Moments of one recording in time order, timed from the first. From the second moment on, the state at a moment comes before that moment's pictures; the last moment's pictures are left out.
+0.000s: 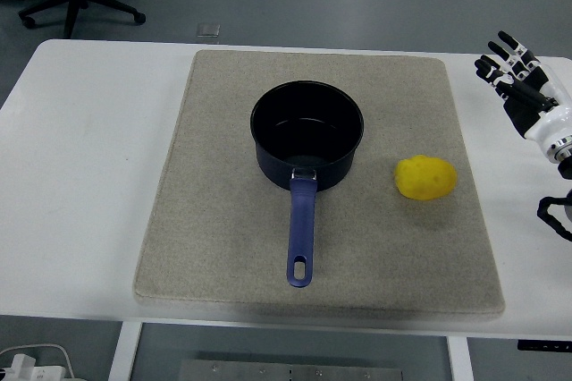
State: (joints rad) left arm -0.01 0.00 -0.04 -0.13 0.03 -0.06 -0.19; right arm 0.65 -0.55 0.64 1.05 -0.11 0.00 0.39
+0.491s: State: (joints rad) left arm 0.00 0.00 -0.04 -0.13 0.03 -0.06 -0.19; right arm 0.65 -0.55 0.64 1.05 -0.11 0.00 0.39
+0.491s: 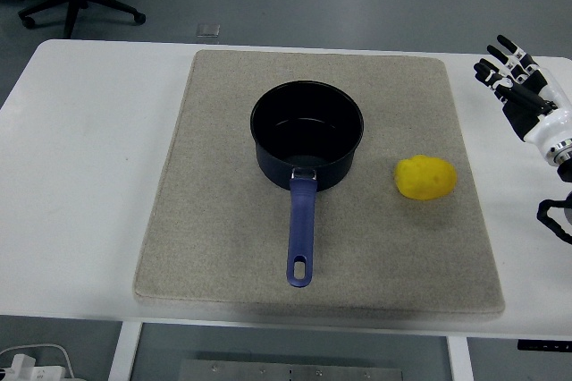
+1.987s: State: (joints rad) left arm 0.00 0.00 -0.04 -0.13 0.03 -0.06 -0.19; right arm 0.66 -0.60 0.63 1.02 -0.13 -0.04 0.46
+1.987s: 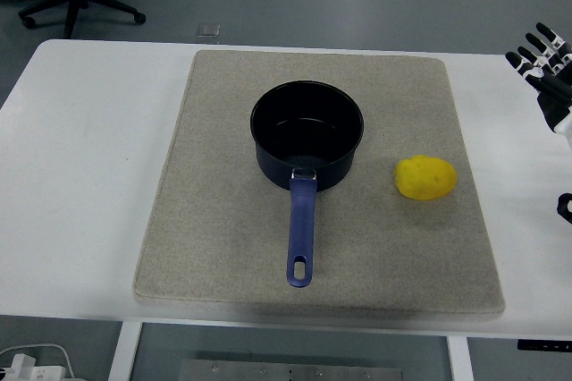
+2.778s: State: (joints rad) left arm 0.00 0.00 -0.04 -0.13 0.03 -0.06 -0.19; right arm 0.66 -0.64 0.62 1.04 -0.27 -0.02 0.48
